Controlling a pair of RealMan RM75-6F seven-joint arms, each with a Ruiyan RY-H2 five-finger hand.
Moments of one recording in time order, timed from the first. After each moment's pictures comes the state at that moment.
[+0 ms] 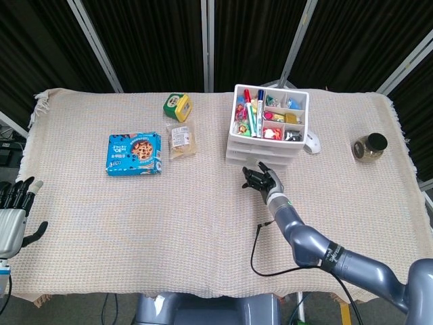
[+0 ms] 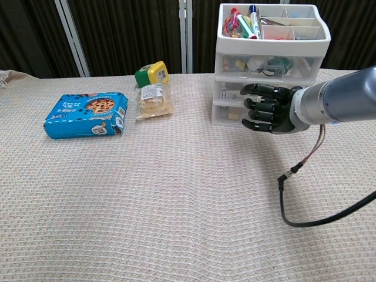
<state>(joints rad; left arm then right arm) -0.13 -1.13 -0.06 -1.64 1.43 1.45 0.17 0.82 -1.61 0.60 -1.48 -0.01 0.72 0.49</state>
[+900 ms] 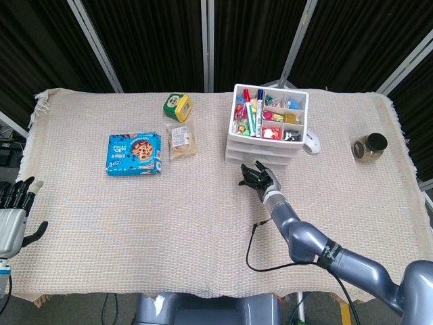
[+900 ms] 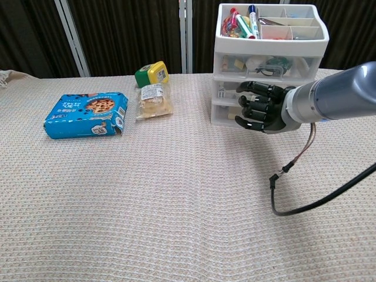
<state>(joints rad) -0.13 -1.13 -0.06 -1.64 1.43 1.44 0.17 0.82 -1.65 0.67 -1.43 0.04 0.67 0.46</state>
